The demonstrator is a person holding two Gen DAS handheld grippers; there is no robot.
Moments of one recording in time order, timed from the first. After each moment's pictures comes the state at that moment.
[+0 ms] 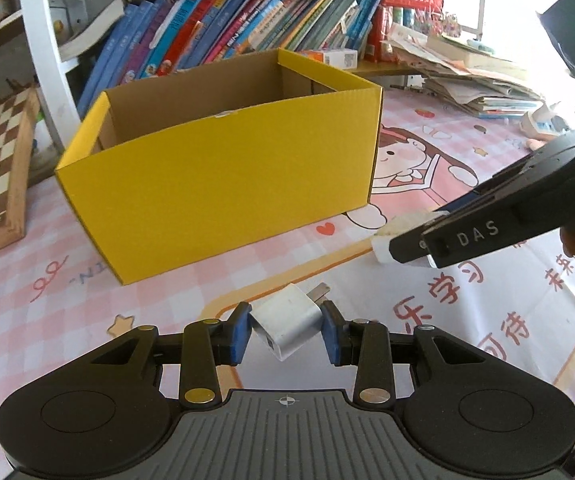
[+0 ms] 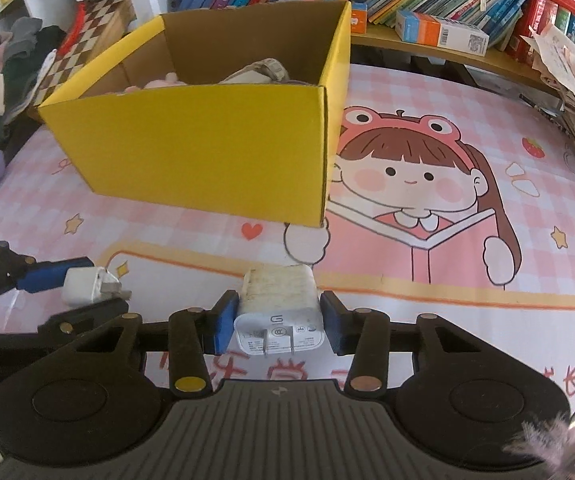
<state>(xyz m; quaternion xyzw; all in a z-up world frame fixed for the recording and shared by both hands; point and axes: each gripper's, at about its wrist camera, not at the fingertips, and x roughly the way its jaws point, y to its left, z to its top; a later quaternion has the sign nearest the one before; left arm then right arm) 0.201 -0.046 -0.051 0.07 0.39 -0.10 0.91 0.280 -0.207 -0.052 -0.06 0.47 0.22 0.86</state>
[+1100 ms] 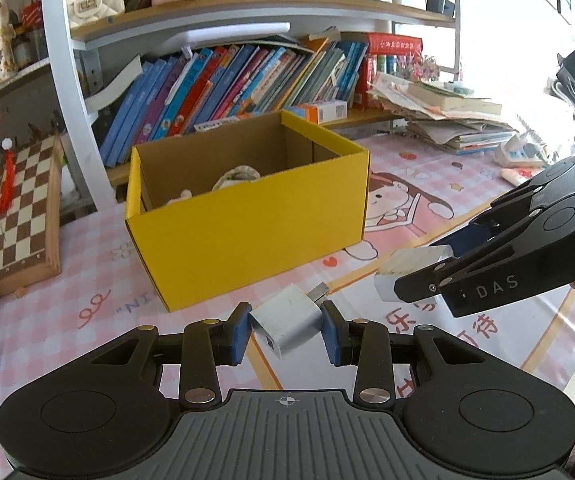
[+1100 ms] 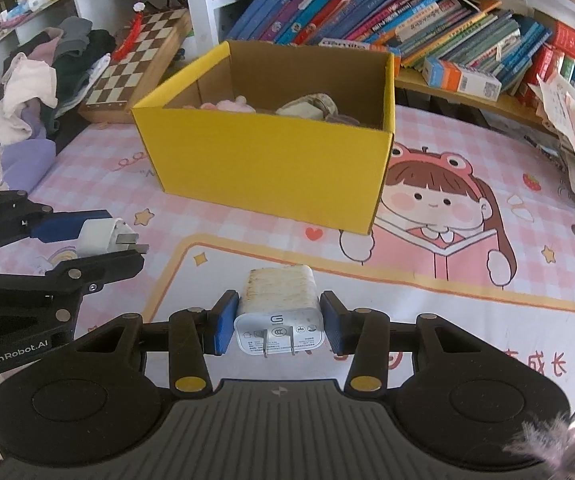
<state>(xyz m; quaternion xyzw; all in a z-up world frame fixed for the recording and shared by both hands) 0.159 -0.019 -0.004 0.08 0.33 -0.12 0.93 0.218 -0.184 -0.008 -0.08 0.42 0.24 0.87</state>
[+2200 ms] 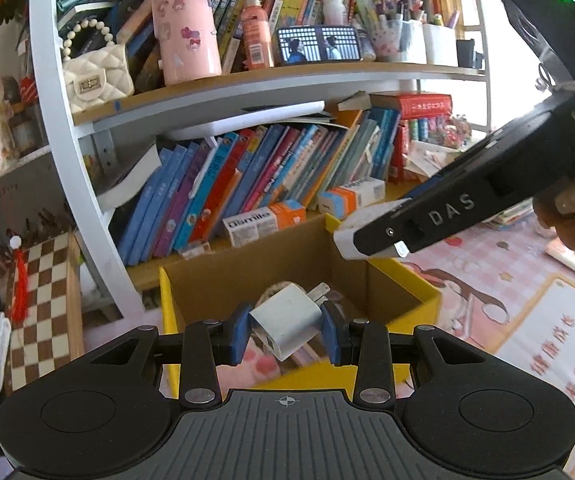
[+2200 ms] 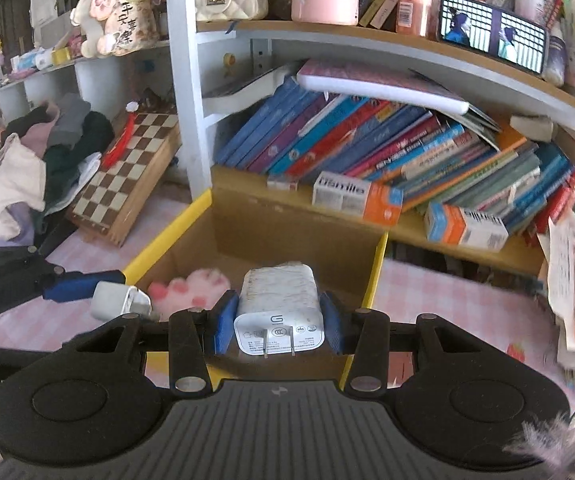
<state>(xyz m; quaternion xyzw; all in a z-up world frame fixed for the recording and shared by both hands) 0.259 -0.016 0.048 0.10 0.25 -0.10 0.96 0.353 -0.159 0.089 -0.10 0.33 0.28 0.90</state>
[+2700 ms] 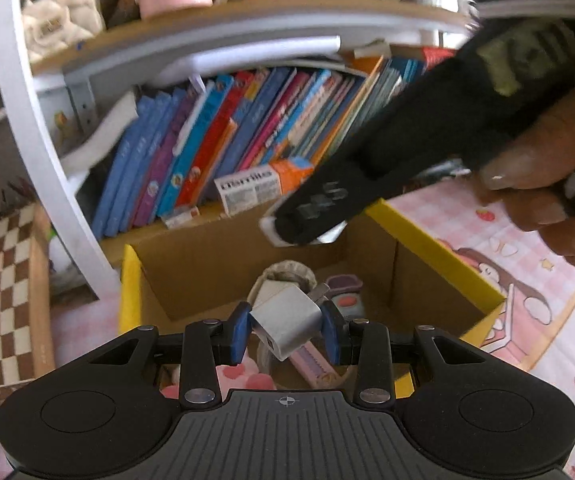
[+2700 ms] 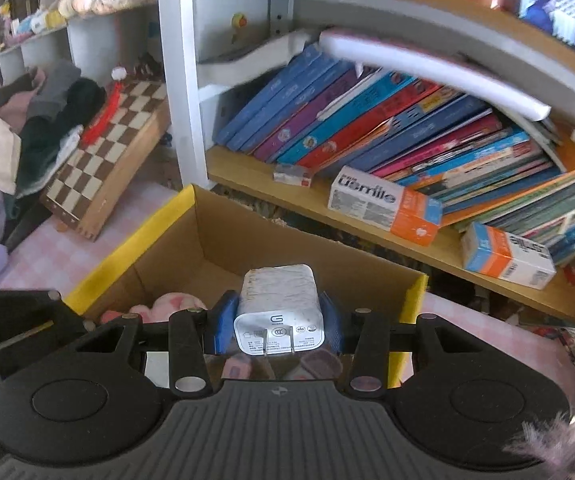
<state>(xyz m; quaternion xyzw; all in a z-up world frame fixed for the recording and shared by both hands) 0.337 -0.026 0.003 0.10 0.32 -0.08 0.94 0.444 -0.105 0.045 -0.14 0.36 0.31 0.87</state>
